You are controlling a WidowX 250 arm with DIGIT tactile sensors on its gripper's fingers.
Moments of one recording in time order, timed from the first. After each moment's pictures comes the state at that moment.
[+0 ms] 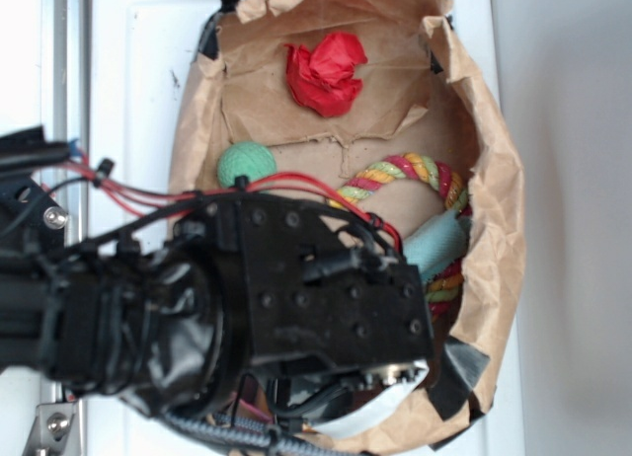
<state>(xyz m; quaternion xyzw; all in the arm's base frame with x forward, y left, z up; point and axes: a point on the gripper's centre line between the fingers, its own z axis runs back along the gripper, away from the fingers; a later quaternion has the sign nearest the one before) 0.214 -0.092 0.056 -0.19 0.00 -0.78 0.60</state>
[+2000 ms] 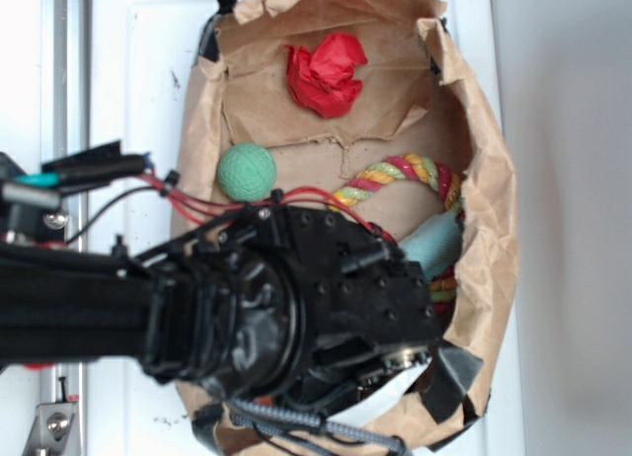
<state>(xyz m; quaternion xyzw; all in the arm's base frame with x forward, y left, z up) 0.228 -0.102 0.032 -0.21 -0.05 -0.78 0.59</state>
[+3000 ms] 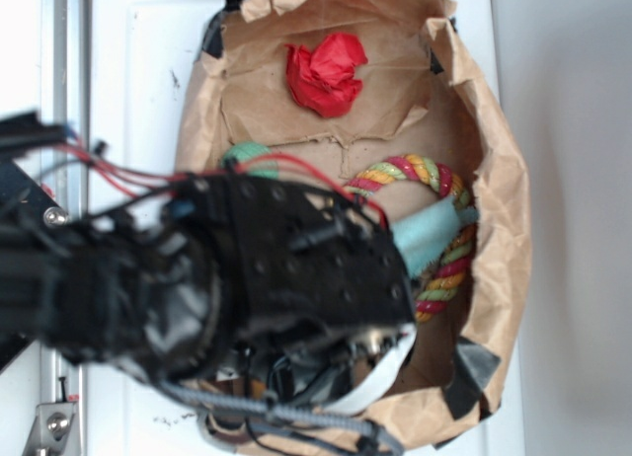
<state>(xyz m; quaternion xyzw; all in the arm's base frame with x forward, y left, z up) 0.232 -0.084 0.059 -0.16 -0.04 -0.66 0.73</state>
